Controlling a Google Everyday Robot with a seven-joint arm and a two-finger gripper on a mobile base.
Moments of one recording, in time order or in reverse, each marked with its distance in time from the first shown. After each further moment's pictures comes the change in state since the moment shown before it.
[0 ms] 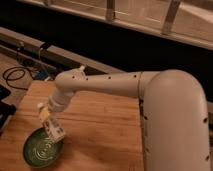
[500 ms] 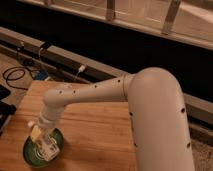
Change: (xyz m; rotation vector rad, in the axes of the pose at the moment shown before) arm 0.035 0.031 0.057 -0.031 0.084 -0.023
